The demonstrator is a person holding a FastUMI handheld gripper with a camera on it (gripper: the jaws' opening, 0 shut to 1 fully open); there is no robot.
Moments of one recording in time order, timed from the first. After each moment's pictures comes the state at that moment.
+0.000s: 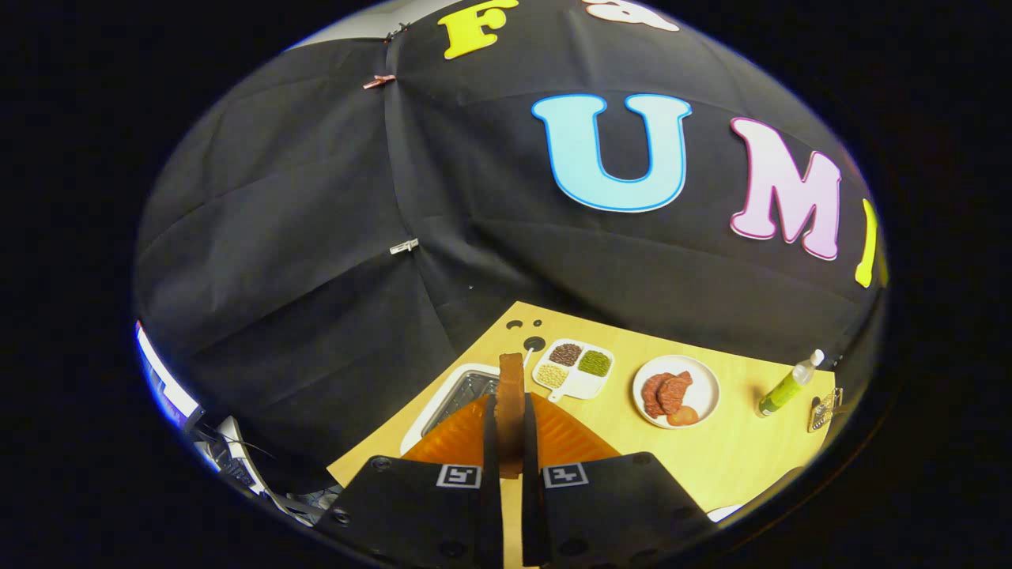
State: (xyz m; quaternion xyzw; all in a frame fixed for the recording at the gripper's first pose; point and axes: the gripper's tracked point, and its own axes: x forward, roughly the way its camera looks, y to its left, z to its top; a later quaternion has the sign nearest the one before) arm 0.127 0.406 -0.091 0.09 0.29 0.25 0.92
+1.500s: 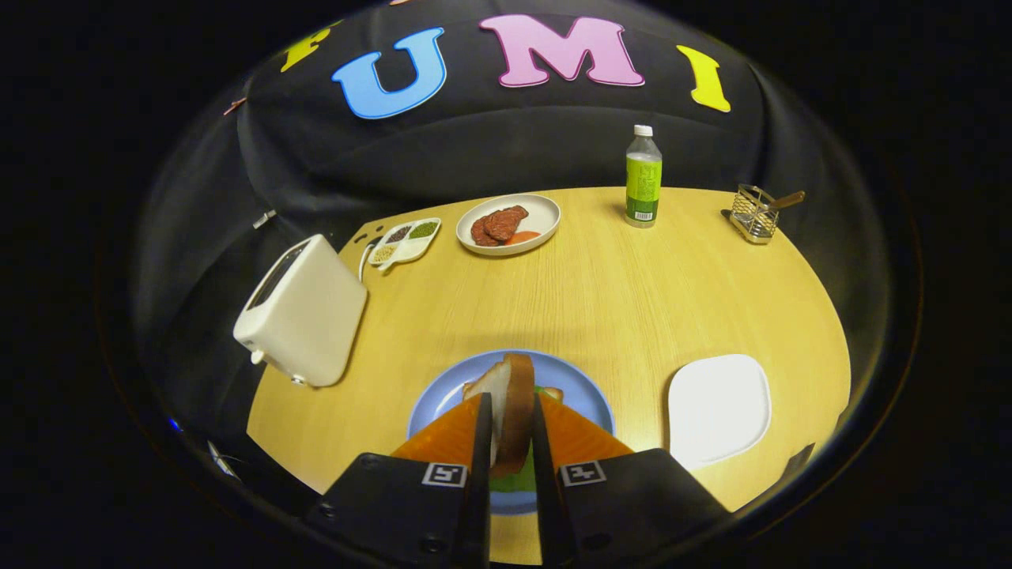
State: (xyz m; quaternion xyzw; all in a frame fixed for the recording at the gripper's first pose) arm -0.015 0.231 -0.350 0.14 0.42 0.05 0.89
